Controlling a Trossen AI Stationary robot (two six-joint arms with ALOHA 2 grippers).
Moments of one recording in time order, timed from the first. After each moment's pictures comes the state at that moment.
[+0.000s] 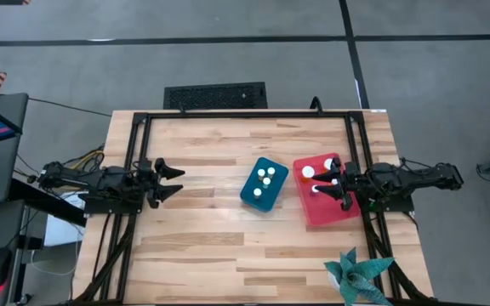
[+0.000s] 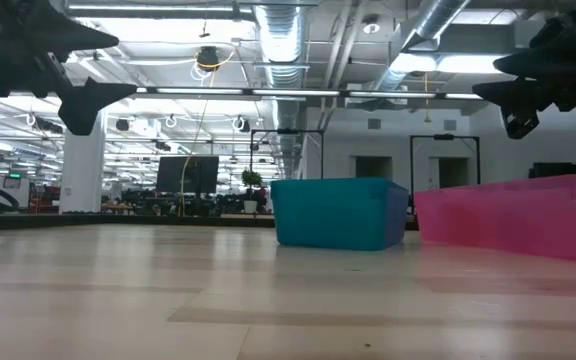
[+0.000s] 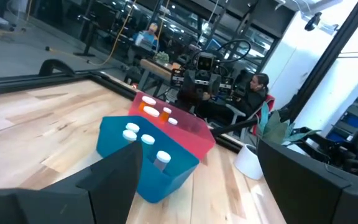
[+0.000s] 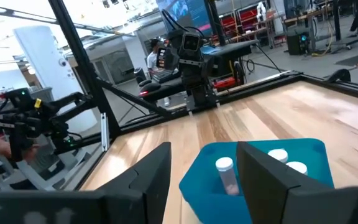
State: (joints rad) left arm -0.19 0.00 0.01 0.07 -0.30 -0.45; right arm 0.12 0.00 0.01 0.06 0.12 0.32
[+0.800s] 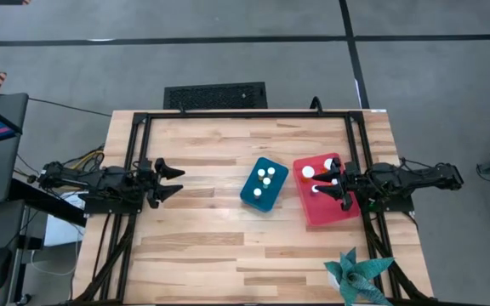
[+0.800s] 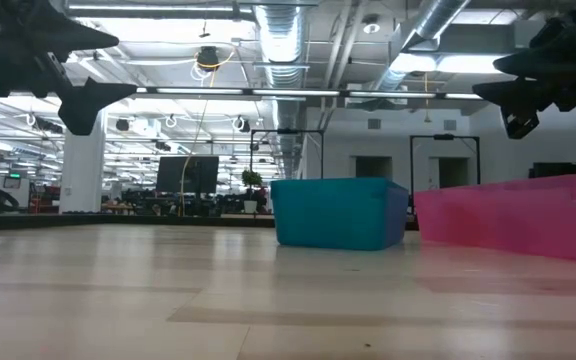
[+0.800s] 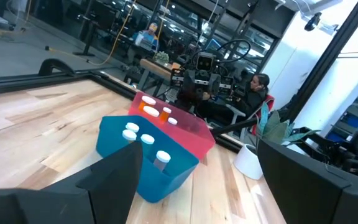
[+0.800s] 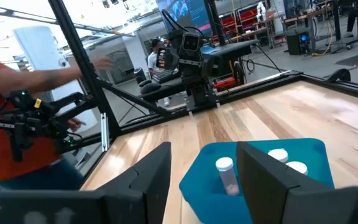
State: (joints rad) left arm -0.19 0.00 0.01 0.07 -0.29 -0.46; right arm 0.12 0.00 0.01 0.06 0.12 0.32
